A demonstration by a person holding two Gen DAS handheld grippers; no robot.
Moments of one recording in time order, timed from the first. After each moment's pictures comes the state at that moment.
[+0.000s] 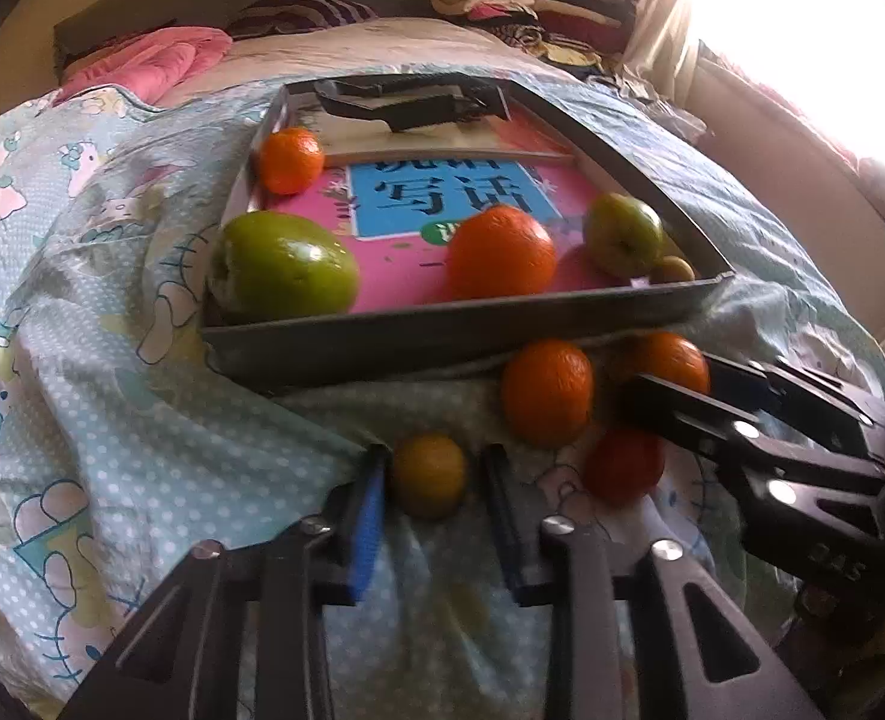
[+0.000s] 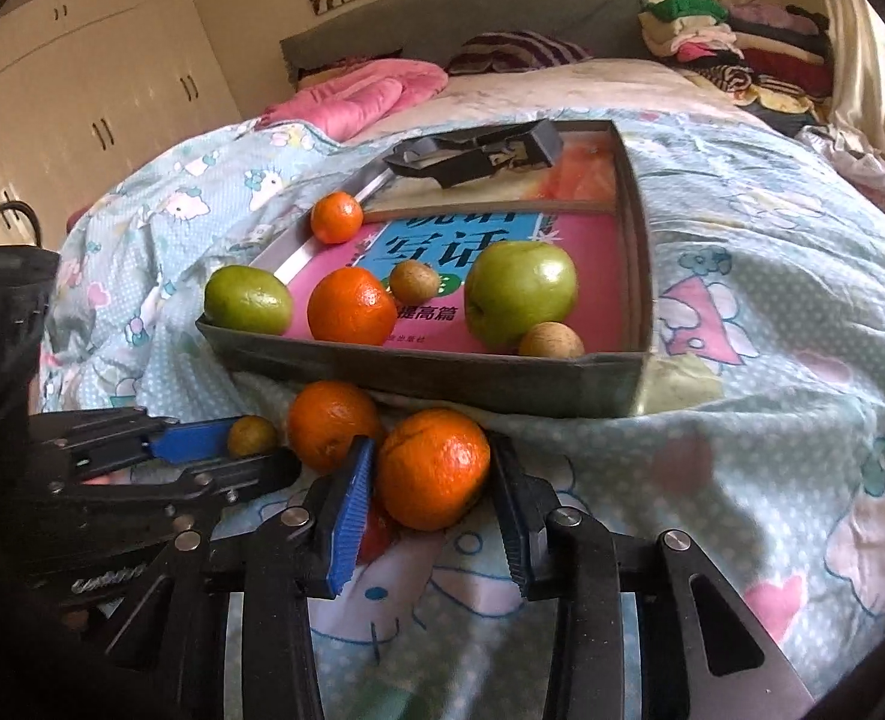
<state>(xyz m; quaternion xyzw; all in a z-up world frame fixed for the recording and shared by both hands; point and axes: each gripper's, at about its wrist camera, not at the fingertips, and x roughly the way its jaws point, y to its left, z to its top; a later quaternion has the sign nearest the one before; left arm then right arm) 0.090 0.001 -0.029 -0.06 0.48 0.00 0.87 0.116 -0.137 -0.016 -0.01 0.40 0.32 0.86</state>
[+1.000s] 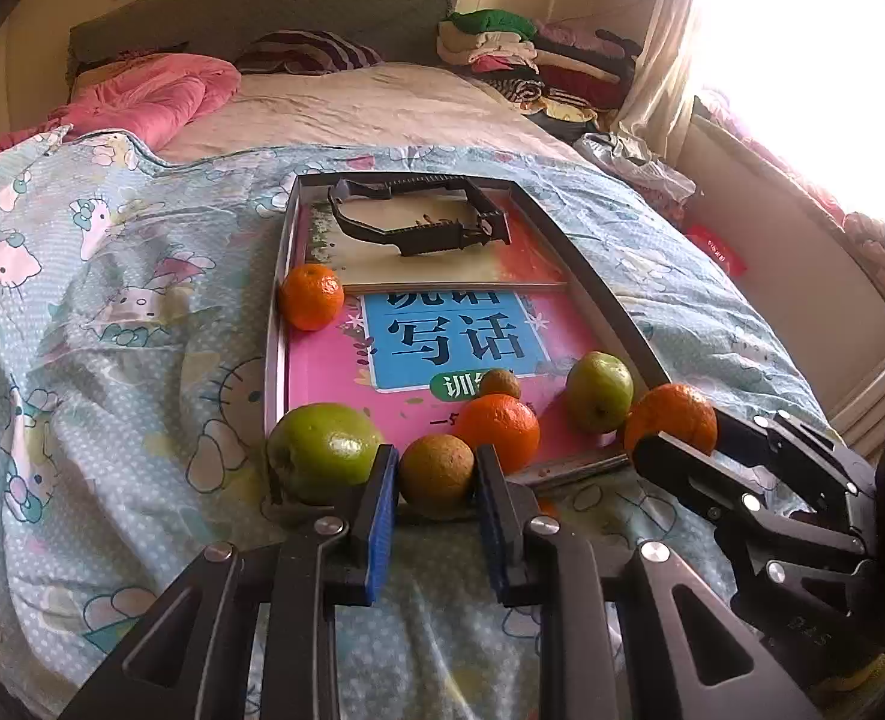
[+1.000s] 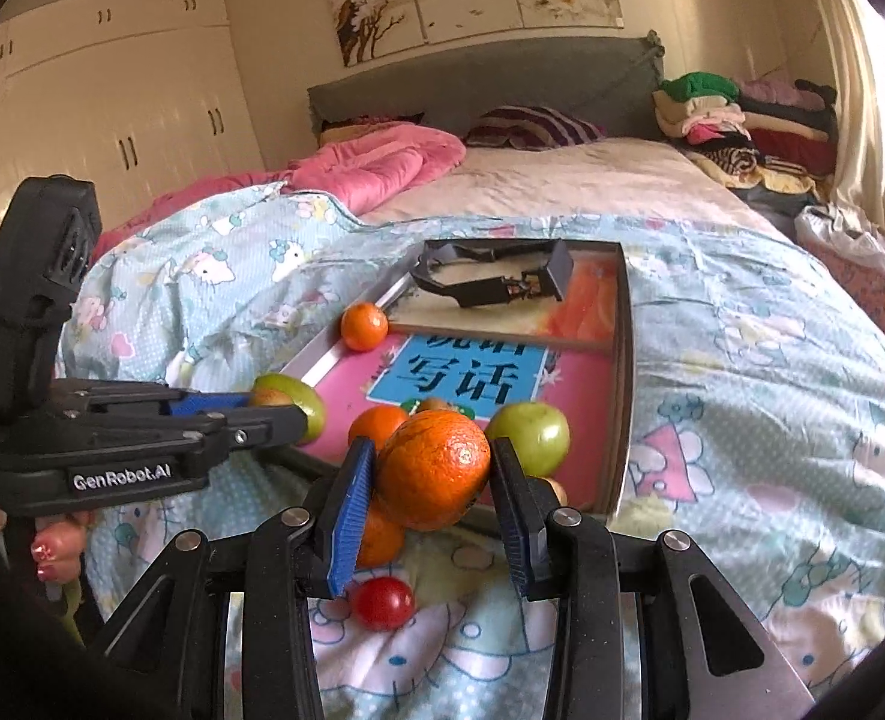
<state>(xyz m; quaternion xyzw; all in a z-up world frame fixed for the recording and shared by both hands) 0.112 0.021 0.031 -0.09 0.44 -0.01 0.90 0.118 -0.133 0.044 -0.03 0.32 0.33 0.89</state>
